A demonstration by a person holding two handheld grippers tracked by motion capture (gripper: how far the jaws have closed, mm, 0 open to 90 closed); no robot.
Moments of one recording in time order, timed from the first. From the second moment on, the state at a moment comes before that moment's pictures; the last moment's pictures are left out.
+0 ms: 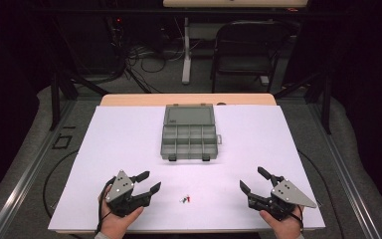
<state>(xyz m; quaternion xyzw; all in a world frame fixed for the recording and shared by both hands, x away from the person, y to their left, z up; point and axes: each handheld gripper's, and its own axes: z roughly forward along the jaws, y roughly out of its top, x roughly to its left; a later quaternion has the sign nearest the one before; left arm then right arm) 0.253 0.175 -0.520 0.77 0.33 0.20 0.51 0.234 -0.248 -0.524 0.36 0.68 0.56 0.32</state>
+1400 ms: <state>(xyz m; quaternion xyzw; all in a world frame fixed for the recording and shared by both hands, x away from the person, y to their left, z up) 0.263 0.107 -0.561 0.85 0.32 0.09 0.41 0.235 -0.251 -0.526 0.36 0.68 0.55 0.32</state>
